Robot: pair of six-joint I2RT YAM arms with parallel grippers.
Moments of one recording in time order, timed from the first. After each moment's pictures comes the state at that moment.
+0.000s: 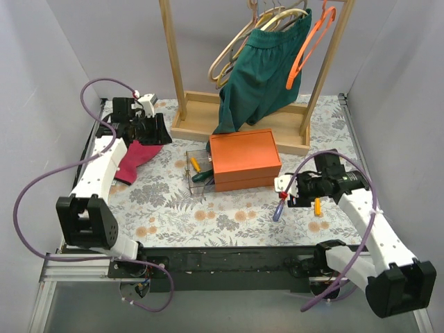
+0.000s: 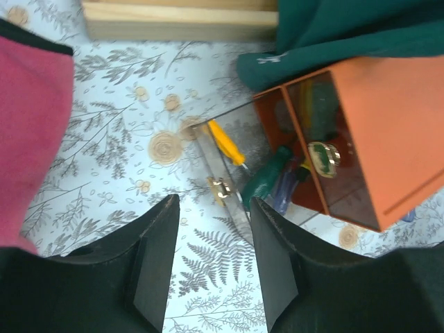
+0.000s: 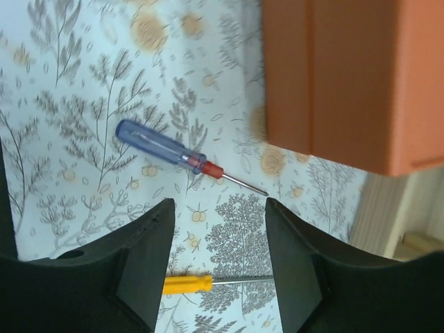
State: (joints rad) left arm -0.05 1.53 1.39 -0.68 0.42 -0.07; right arm 0.25 0.95 0.84 -0.94 -0.59 -1.30
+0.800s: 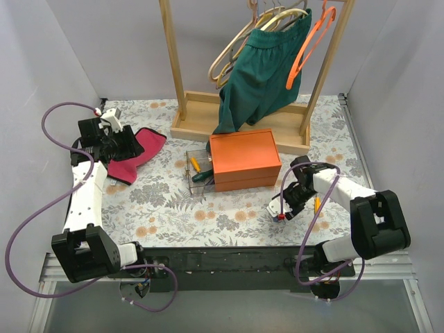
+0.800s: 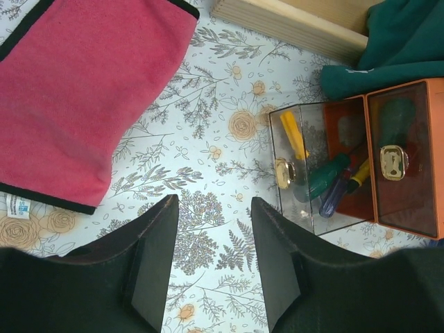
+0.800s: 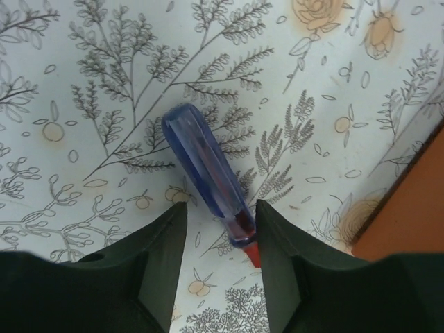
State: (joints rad) left arm 0.20 1.25 1.13 -0.61 0.41 -0.10; right arm 0.31 1.40 0.73 -0.87 -0.53 -1.97
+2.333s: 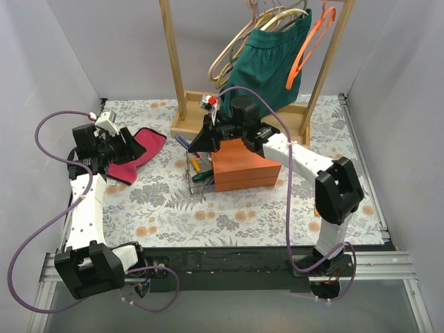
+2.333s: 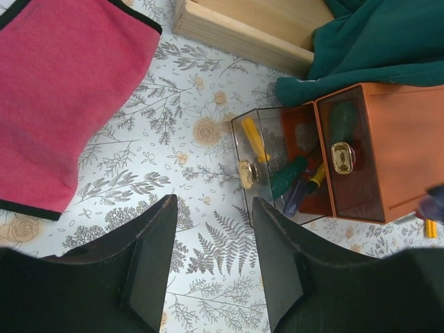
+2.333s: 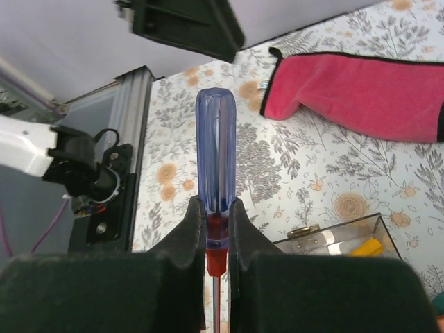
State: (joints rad) left arm 0.25 1.13 1.04 -0.54 0.53 -0.18; right arm 0.71 1.82 1.51 0.08 -0.93 0.16
